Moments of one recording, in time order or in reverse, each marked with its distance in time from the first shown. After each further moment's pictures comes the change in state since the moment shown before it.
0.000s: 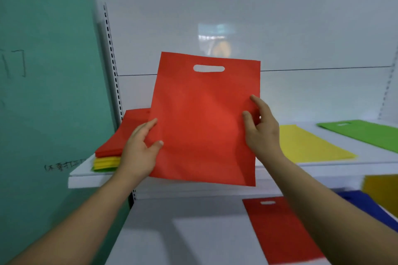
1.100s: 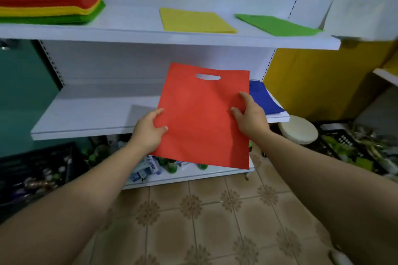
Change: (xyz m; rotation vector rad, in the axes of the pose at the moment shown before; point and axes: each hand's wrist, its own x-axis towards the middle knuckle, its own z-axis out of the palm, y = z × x) left_hand -0.315 0.114 0.170 -0.185 -0.502 -0.541; right_hand -0.215 0.100 -0.318 -0.583 -0.489 0.521
